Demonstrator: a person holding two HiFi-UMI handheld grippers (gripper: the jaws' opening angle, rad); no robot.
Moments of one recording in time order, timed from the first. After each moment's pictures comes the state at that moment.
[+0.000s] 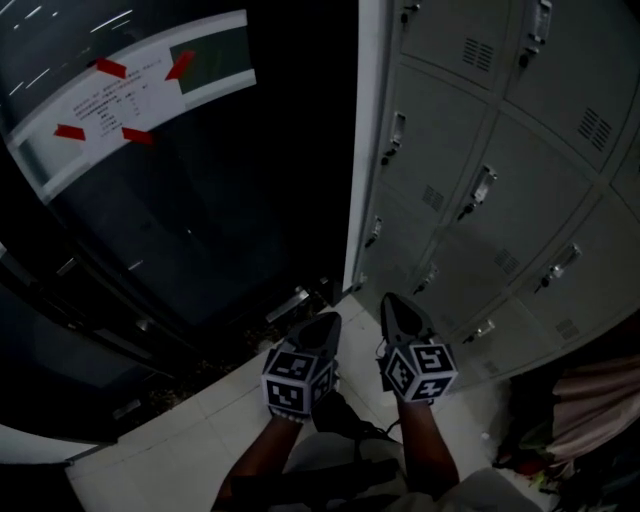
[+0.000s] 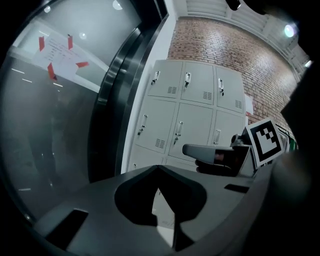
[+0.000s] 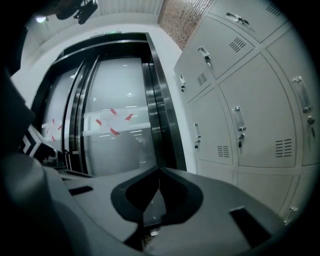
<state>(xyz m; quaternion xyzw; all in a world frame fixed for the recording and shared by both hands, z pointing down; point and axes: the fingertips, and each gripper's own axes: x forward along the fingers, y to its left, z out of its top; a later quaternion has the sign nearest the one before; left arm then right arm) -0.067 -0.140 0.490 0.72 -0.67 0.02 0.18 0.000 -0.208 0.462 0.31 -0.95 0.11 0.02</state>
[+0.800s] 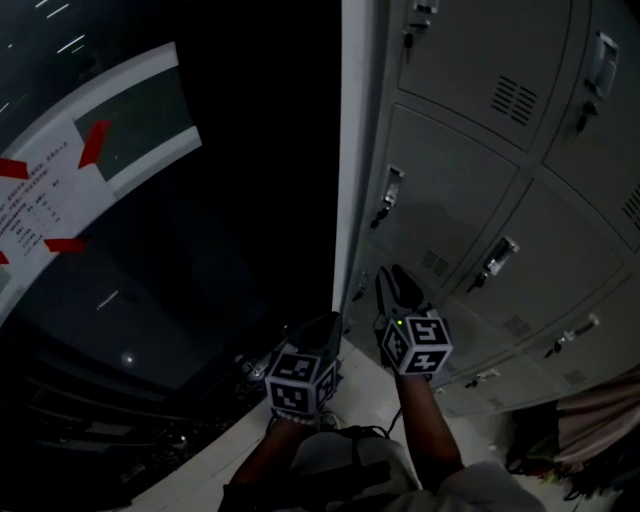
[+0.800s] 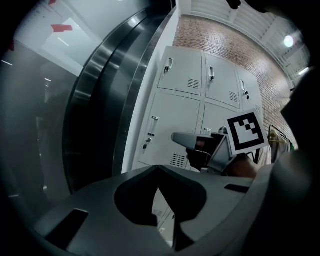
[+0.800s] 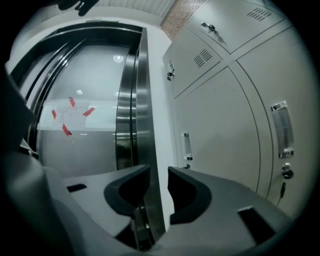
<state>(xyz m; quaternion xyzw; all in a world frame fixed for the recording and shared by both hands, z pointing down) -0.184 -0.370 0.469 0.76 -0.63 0.01 0.18 -0.123 -0.468 0.423 0.40 -0.91 0.07 0.00</state>
